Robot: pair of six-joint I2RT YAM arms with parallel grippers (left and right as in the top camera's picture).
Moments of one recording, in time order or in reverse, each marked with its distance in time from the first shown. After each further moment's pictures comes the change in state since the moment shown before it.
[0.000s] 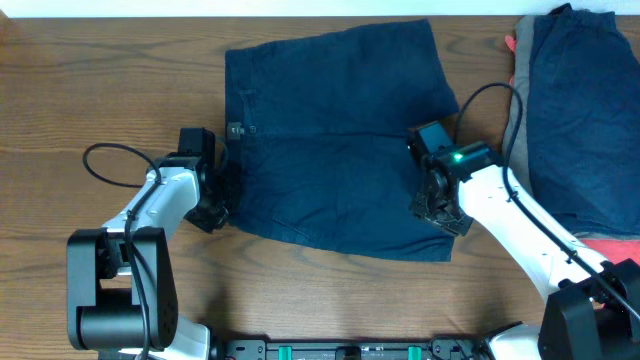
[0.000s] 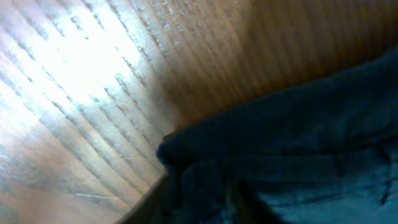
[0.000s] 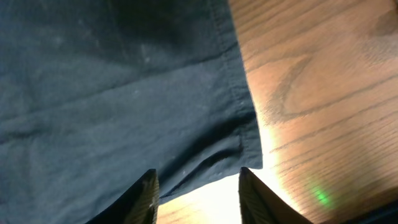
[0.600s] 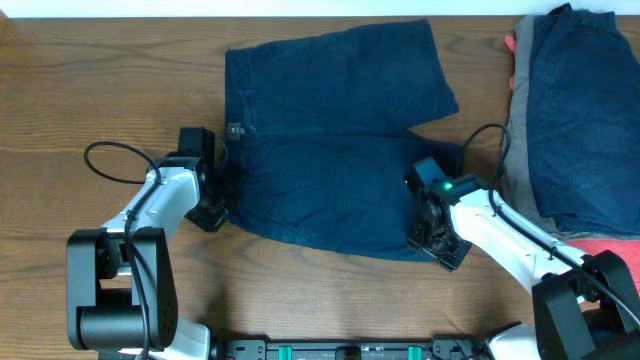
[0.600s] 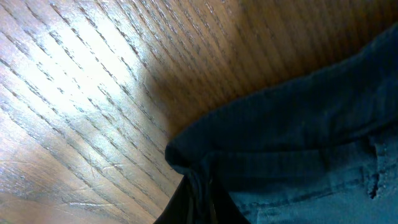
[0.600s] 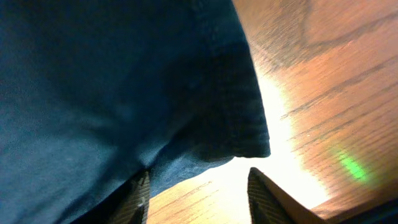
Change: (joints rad) left arm 0.000 0.000 0.000 0.011 0.003 0.044; right arm 0.024 0.000 -0.247 0.137 -0.122 0.150
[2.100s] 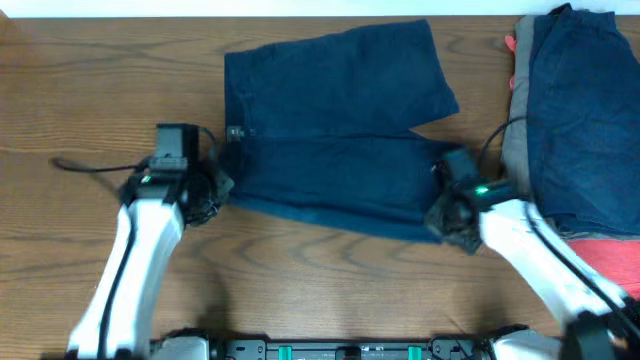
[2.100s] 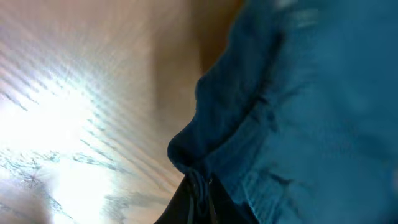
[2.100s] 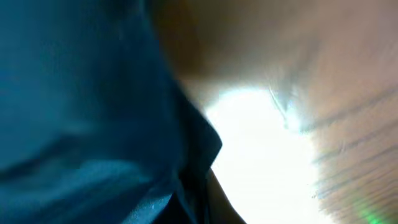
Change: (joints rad) left arm -0.010 -0.407 0.026 -0.093 0.032 0.158; right arm -0.149 -0.176 0.002 0.106 0.071 -0.116
